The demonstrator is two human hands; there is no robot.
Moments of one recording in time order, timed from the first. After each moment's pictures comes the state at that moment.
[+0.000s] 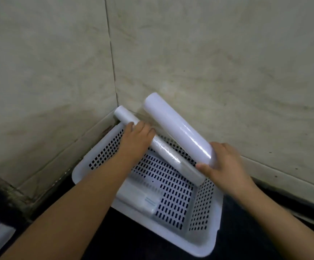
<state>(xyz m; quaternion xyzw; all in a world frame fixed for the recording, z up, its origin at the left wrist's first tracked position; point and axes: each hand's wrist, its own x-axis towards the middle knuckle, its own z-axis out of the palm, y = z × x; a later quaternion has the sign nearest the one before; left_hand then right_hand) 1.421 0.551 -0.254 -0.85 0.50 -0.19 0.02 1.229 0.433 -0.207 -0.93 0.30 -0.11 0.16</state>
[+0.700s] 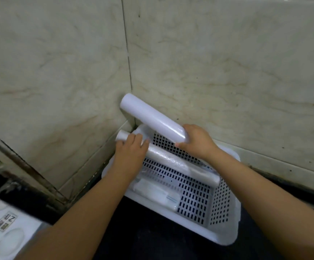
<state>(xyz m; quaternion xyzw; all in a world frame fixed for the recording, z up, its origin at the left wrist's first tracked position) 1.411 0.628 -0.228 -0.85 0.49 -0.18 0.00 1.326 0.458 -0.200 -0.95 0.22 -0.06 0.20</state>
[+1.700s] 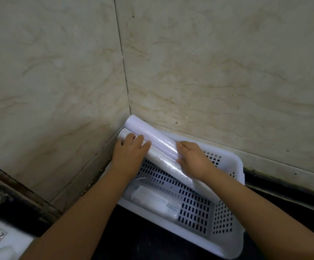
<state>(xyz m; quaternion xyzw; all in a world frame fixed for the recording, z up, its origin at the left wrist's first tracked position) 1.434 0.613 -0.234 -0.84 0.50 -0.20 0.01 1.318 0.456 -0.250 -0.98 0.16 -0.02 0.15</state>
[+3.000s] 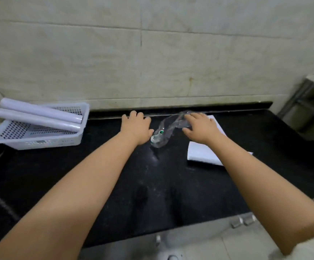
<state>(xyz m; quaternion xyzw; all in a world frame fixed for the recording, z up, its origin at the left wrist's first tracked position) 0.941 0.622 -0.096 -0.75 0.66 -0.01 0.04 0.757 0.564 -0.088 -0.84 0.54 0.00 0.05</state>
